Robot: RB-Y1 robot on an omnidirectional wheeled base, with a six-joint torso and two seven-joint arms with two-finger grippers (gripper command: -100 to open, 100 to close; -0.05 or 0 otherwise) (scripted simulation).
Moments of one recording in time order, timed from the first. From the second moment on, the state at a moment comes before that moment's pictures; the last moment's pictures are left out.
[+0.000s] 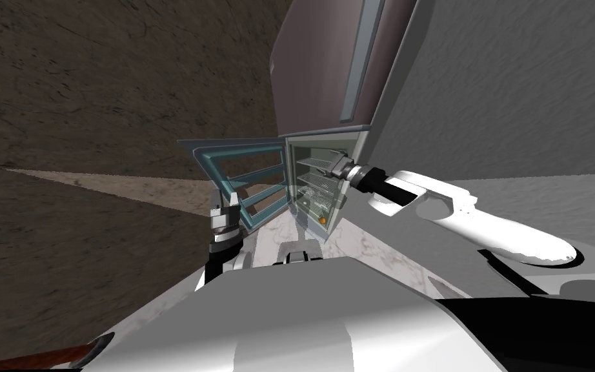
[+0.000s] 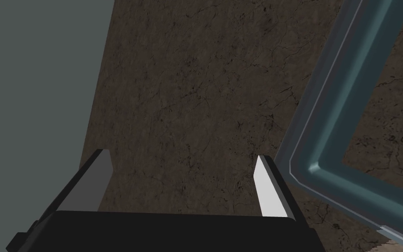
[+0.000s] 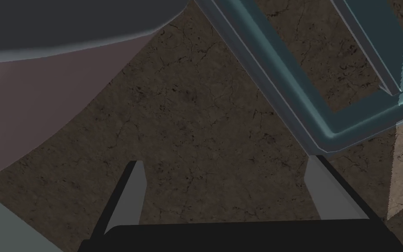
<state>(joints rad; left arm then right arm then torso) 0.47 -0.04 -0.06 -2.24 -0.04 -0.64 -0.13 -0.15 -1.29 0.03 -2.45 -0.13 0.46 1.19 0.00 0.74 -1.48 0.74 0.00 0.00</state>
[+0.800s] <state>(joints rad) 0.47 -0.04 -0.06 -2.24 -0.04 -0.64 -0.13 -0.25 -1.51 0.03 -2.47 -0.14 0.59 1.38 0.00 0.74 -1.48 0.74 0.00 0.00</state>
